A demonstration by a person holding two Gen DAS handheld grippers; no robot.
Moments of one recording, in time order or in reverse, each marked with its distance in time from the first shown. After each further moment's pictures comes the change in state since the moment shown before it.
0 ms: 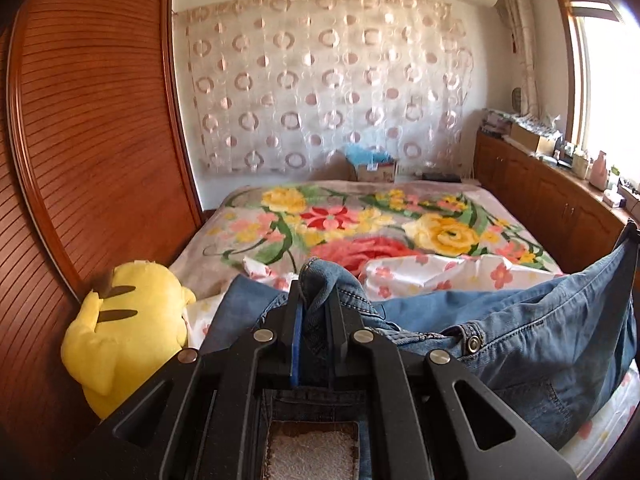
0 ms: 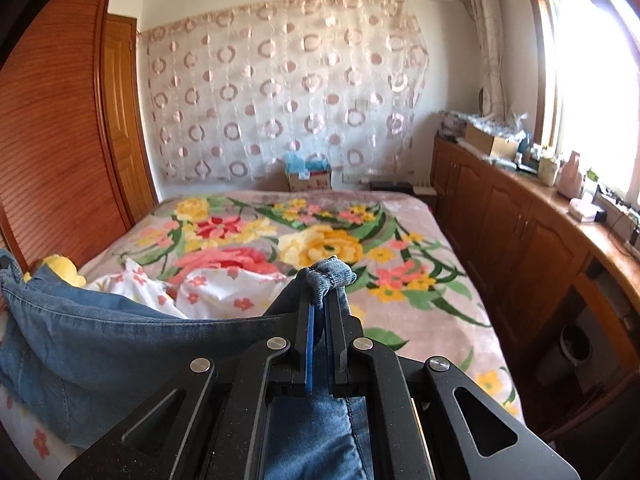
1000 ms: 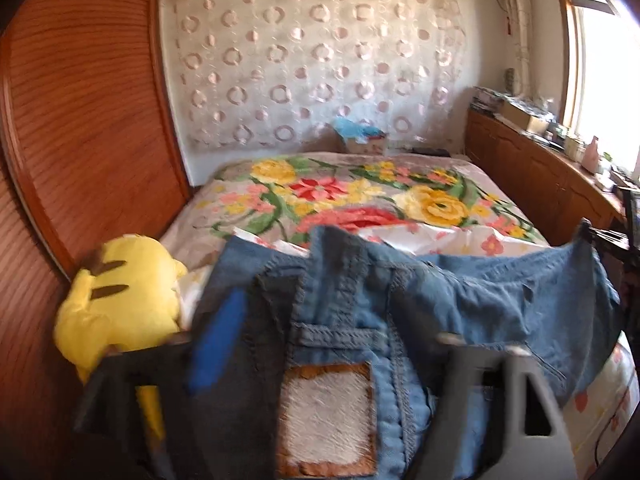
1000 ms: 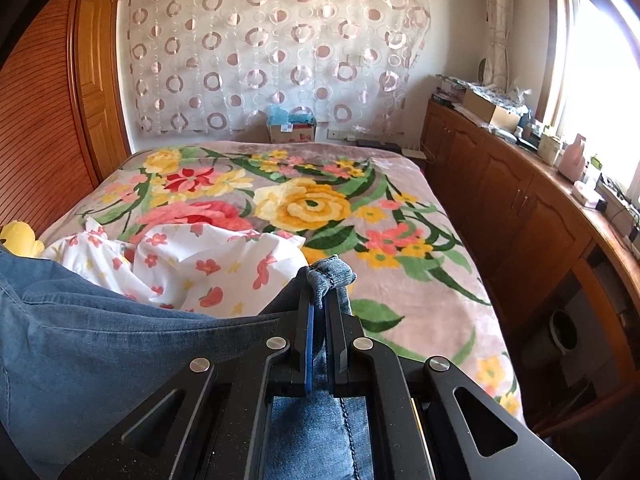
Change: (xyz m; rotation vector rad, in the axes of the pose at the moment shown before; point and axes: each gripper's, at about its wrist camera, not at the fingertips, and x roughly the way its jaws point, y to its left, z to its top) left arm -0.004 -0.003 -0.016 0.005 0.107 -0.074; right arm 0.067 0.005 0.030 -0.024 0.133 -0.068
